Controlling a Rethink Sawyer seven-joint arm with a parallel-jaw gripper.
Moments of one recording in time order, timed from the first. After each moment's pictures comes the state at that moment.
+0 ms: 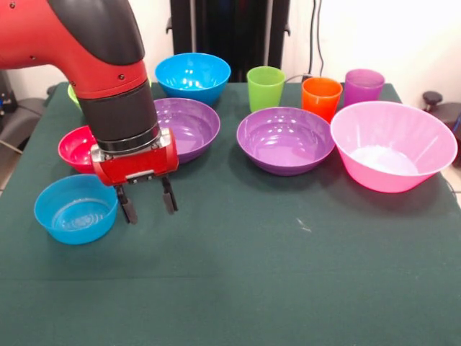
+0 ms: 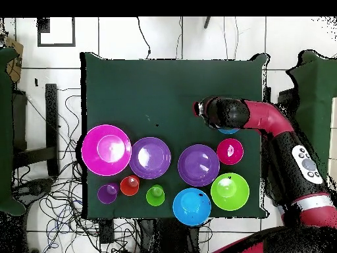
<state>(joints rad) -0.87 -0.38 0.69 1.41 -0.60 0.70 1.47</state>
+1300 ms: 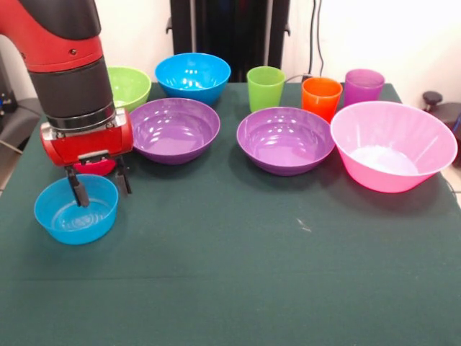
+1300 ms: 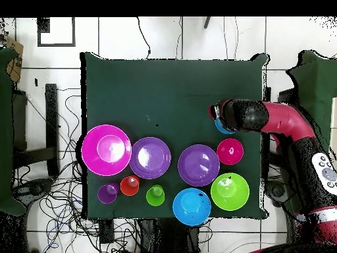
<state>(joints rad) -0.93 -0.44 0.70 1.41 -0.64 0.75 1.36</state>
